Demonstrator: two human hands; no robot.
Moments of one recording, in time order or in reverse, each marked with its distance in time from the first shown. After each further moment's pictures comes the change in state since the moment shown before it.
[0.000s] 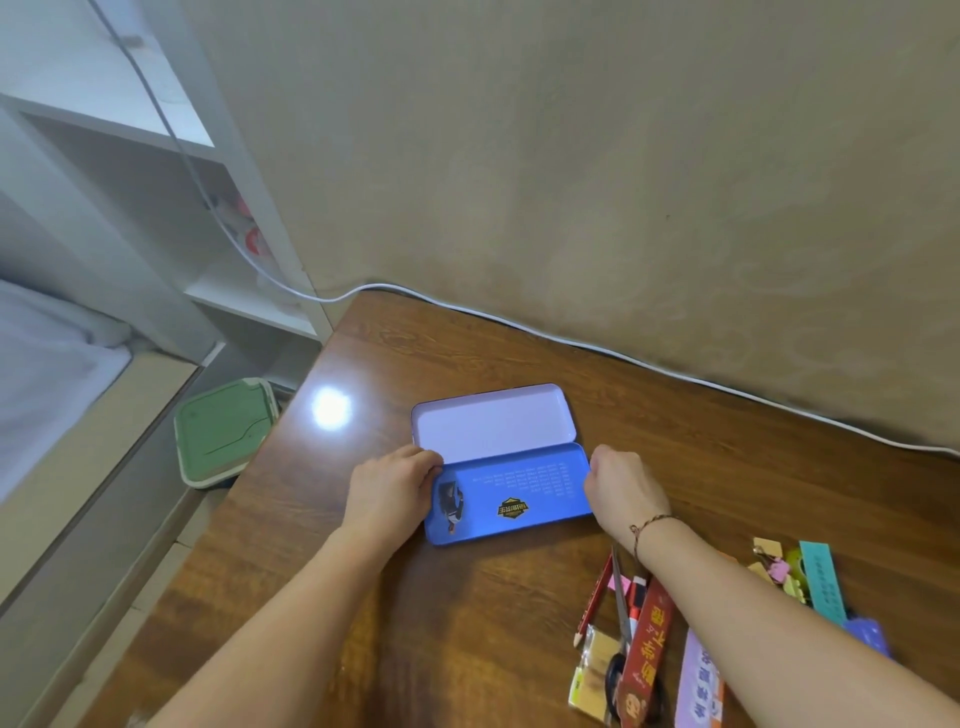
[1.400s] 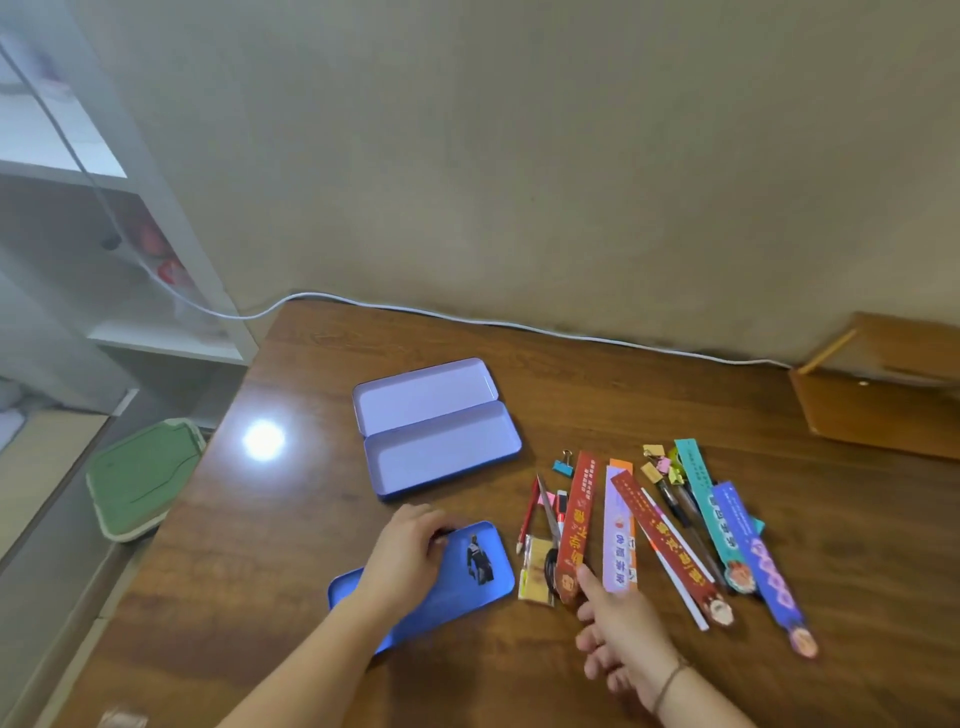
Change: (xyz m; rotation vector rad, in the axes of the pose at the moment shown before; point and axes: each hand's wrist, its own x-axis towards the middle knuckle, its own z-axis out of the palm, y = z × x) left_hand -0.105 0.064 0.022 -0.416 -0.265 0.157; right_hand -0.203 0.076 0.062 0.924 -0.325 0.753
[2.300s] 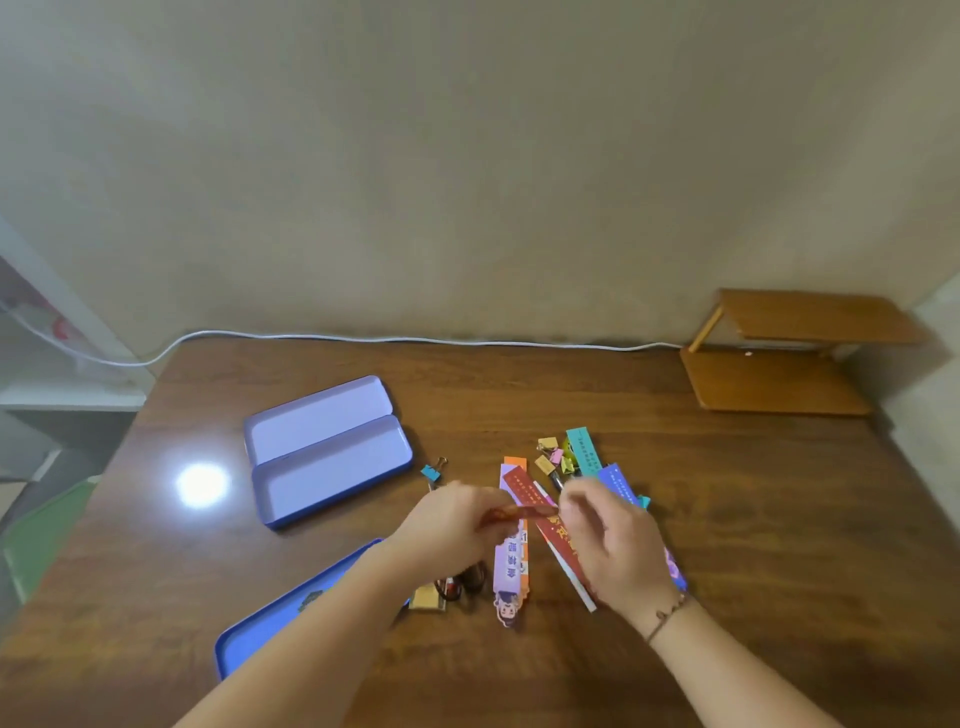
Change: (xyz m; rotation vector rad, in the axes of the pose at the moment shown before) left_hand 0.064 0.189 0.043 0.144 -0.377 0.197; right_hand 0.025 0.013 -0.137 -0.153 0.432 -1.363
